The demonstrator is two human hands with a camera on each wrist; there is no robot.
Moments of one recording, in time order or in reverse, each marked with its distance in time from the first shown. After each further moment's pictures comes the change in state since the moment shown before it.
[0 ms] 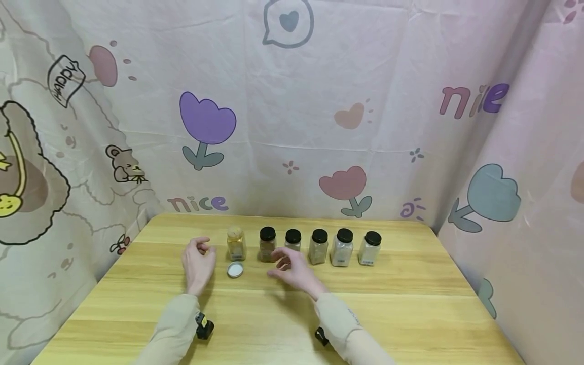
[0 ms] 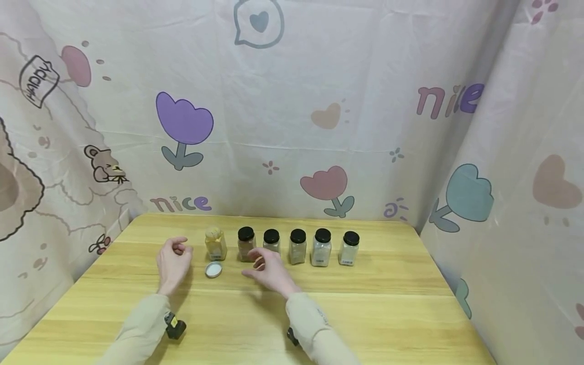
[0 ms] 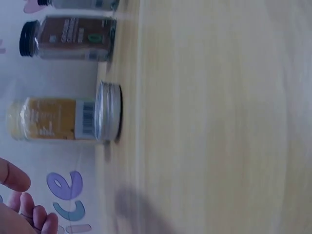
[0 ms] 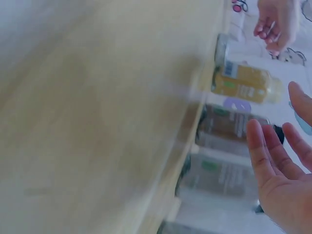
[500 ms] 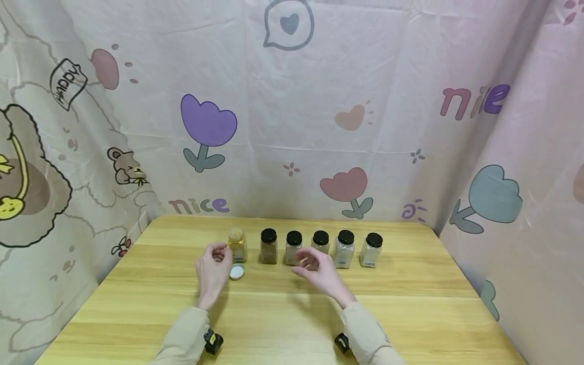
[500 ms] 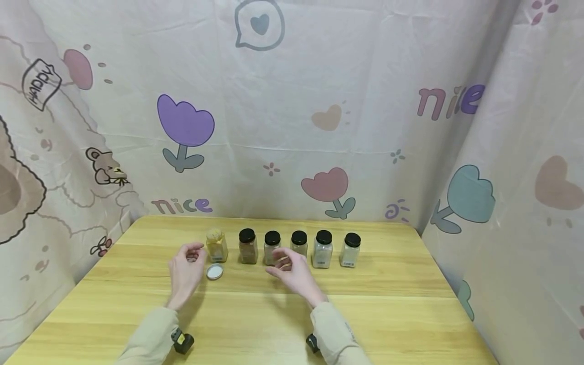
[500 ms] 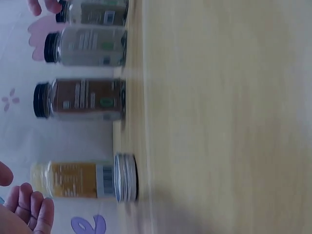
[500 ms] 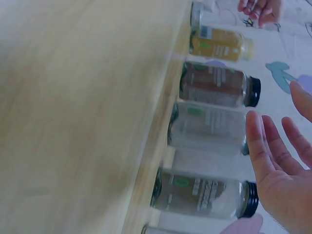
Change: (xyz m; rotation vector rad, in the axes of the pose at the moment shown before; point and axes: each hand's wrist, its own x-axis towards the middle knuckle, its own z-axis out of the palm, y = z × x) left_hand -0.032 0.023 0.009 -0.101 -0.049 0.080; right_hand -0.033 0.000 -0.043 0.067 0.128 0.046
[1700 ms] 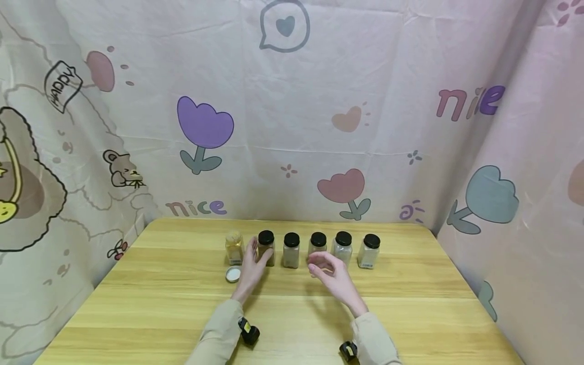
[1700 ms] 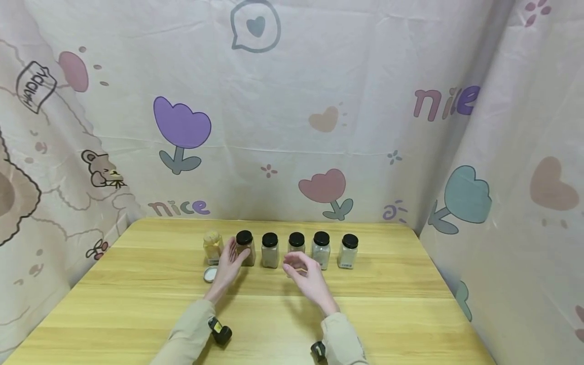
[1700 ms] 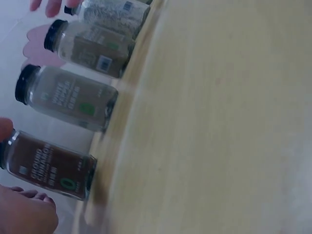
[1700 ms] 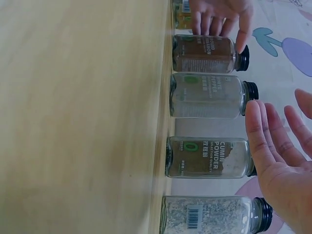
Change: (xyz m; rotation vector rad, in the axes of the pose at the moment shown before) left_hand -0.011 0.000 0.083 -0.327 -0.466 -0.106; right_hand -0.019 0.018 -0.024 0.177 0.066 0.004
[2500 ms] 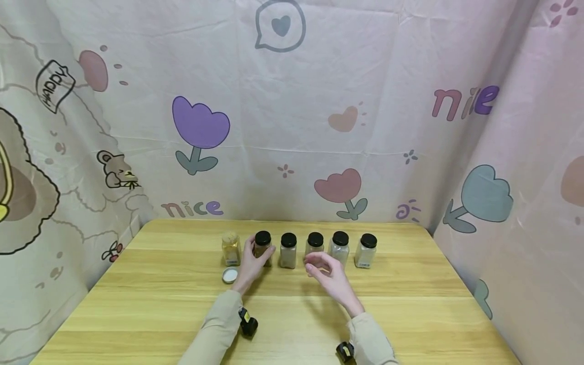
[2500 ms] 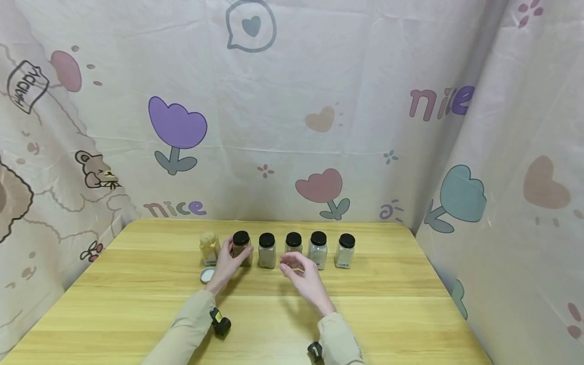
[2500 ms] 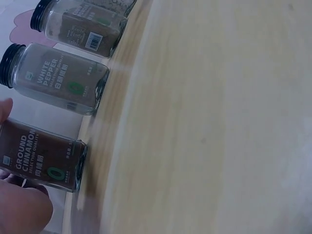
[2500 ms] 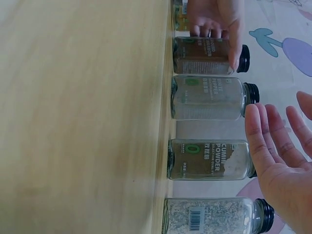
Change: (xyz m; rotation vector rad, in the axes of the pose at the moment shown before) left_hand 0.017 -0.005 0.003 0.001 -0.018 0.007; right_hand 0.000 -0.001 0.001 0.023 0.010 -0.009
